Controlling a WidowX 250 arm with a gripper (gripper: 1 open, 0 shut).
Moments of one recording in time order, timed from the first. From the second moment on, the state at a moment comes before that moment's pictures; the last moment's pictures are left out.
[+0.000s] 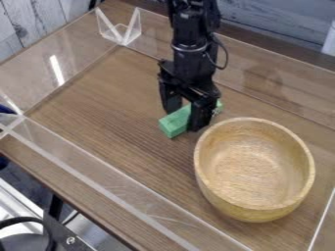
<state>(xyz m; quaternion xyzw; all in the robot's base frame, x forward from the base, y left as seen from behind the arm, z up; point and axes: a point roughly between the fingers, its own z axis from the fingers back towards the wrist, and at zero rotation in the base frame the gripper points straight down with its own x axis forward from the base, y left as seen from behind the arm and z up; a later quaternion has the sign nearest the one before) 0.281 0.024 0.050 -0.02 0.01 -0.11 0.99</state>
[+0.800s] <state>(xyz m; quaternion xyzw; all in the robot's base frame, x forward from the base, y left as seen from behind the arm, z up) 0.282 0.023 0.040 -0.01 0.01 -0.10 0.99</state>
